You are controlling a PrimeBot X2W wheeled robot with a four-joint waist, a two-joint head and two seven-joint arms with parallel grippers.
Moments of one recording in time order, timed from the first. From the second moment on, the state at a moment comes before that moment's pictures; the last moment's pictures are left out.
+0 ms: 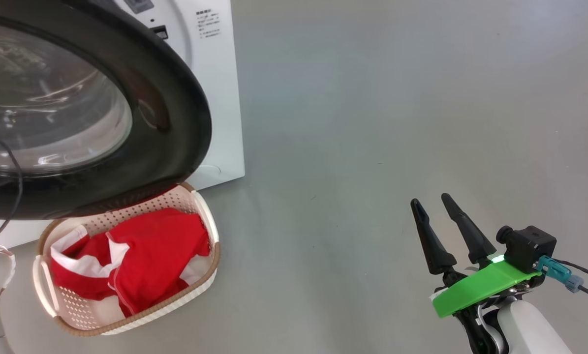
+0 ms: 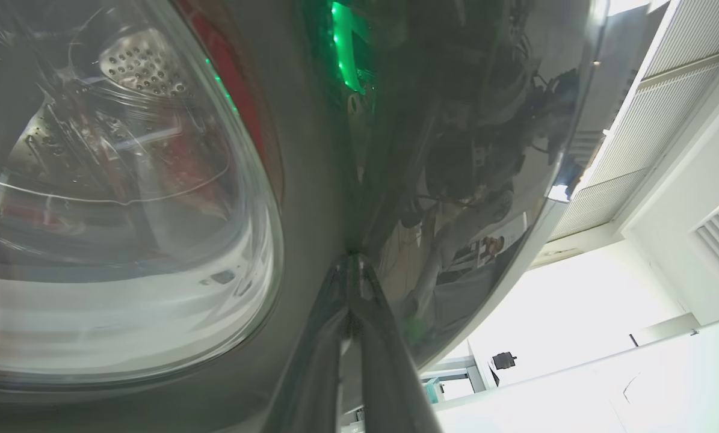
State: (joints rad) left arm -0.87 0.21 0.25 0.38 -1.27 0.10 0.62; right arm -0.25 -0.16 0.20 0.28 0.50 0.13 -0.25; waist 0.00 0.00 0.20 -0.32
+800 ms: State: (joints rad) left arm -0.80 0.15 0.21 0.23 -1.31 0.12 0.69; right arm -0.25 -0.17 0.21 0.29 0.50 0.13 -0.25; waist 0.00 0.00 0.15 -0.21
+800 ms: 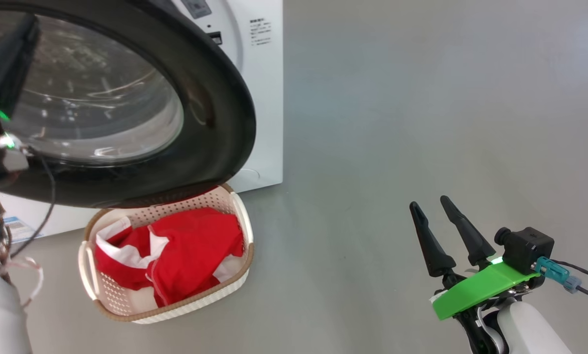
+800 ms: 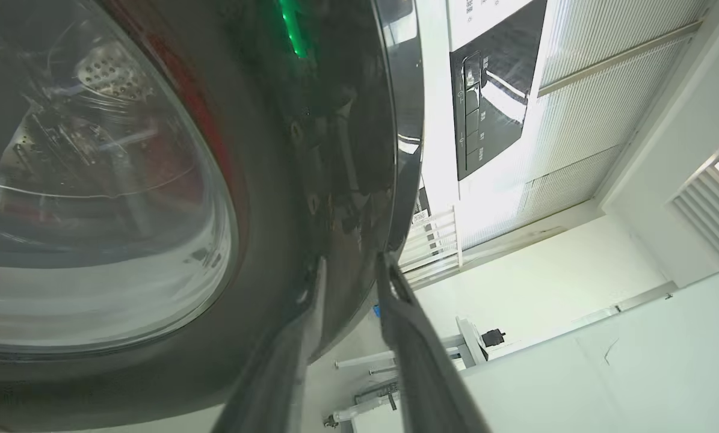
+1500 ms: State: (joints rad) left arm -0.51 0.20 0.13 0.01 -1.13 0.00 0.62; right arm -0.25 -0.19 0.21 0.29 0.50 0.13 -0.25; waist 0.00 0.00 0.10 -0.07
